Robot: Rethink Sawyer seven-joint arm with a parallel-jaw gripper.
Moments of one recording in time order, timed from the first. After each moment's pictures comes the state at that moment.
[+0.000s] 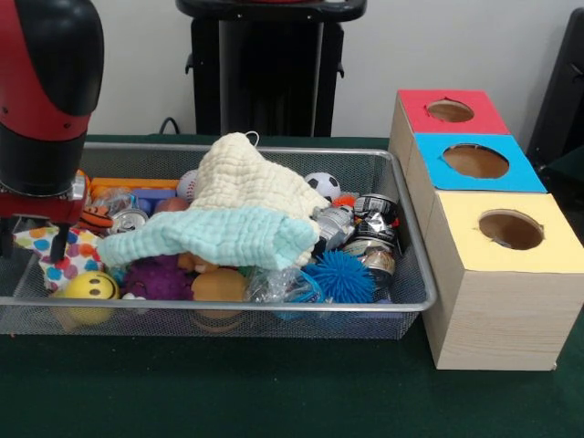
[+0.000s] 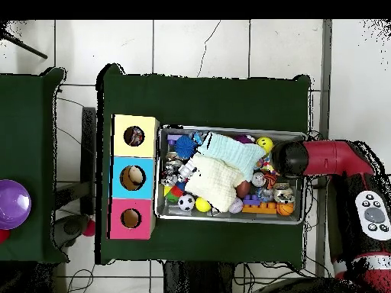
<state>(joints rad) -0.71 -0.43 0.31 1.26 -0.83 0.78 1.52</state>
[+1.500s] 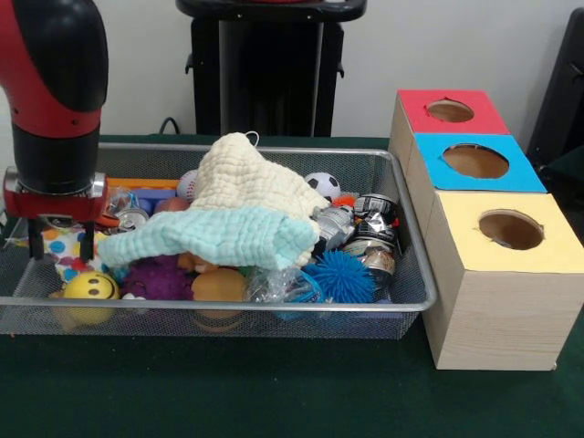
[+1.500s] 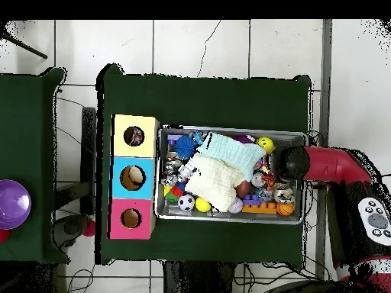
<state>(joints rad) -0.74 -0.42 0.32 1.32 -0.72 0.72 1.52</state>
